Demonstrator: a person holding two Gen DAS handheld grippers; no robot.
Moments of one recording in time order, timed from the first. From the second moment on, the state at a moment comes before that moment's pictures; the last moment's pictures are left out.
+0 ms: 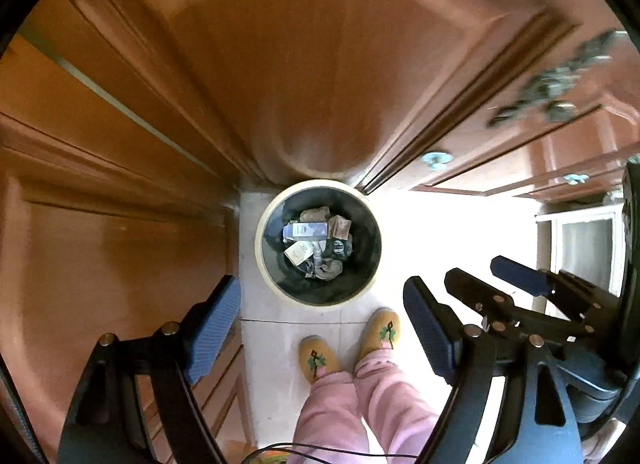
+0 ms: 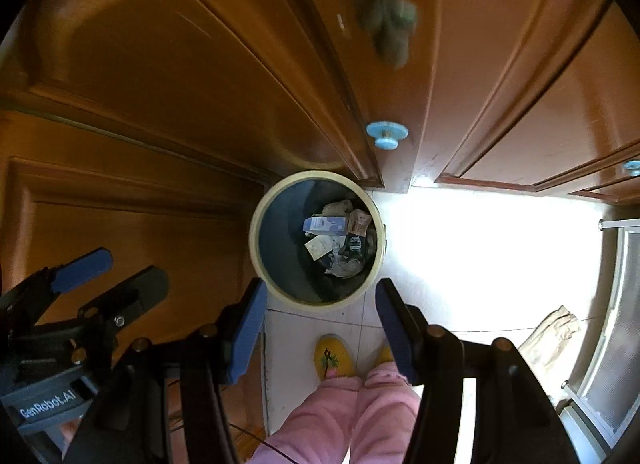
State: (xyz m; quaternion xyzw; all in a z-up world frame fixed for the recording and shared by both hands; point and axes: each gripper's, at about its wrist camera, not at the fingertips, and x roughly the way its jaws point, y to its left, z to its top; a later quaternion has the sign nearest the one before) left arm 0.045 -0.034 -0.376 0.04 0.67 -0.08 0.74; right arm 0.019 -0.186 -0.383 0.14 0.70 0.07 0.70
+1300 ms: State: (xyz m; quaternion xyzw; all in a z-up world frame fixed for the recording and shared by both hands) left arm 0.011 -0.043 0.035 0.09 0.39 -0.19 0.90; right arm -0.006 -0.207 -0.002 0.13 0.45 0.01 0.88
